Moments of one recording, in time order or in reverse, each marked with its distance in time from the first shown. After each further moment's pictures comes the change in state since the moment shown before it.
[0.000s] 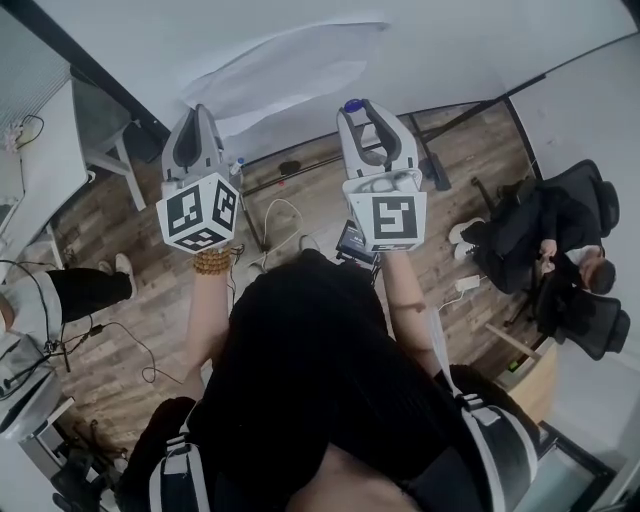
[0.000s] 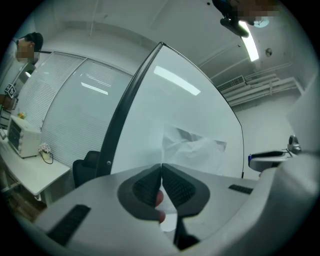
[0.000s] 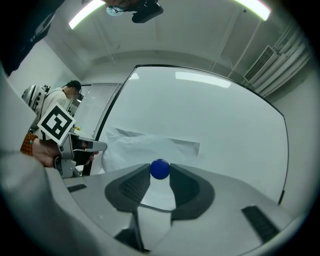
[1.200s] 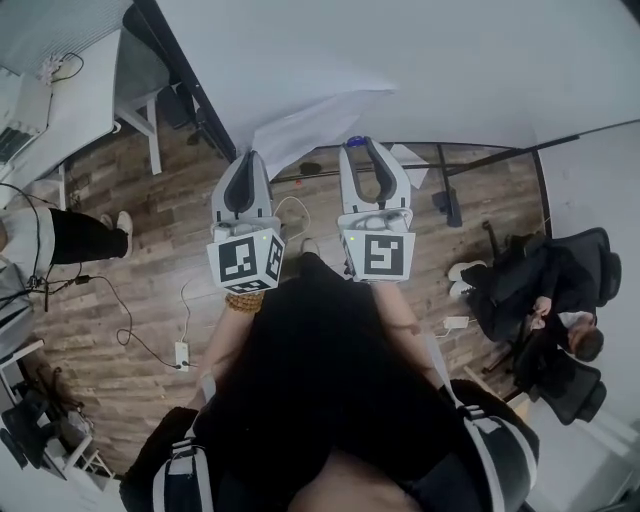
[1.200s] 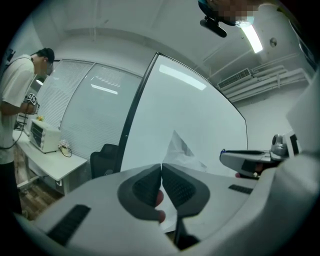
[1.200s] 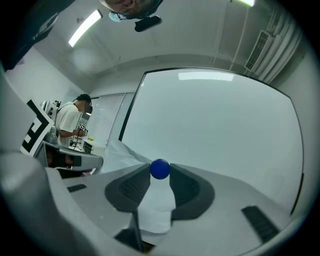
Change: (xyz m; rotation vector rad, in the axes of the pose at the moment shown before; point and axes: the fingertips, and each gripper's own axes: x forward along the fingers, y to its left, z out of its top) left arm -0.097 -0.037 -0.045 0.001 0.055 0.126; right arm -0.020 0.059 -0.013 0.104 -0.077 0.135
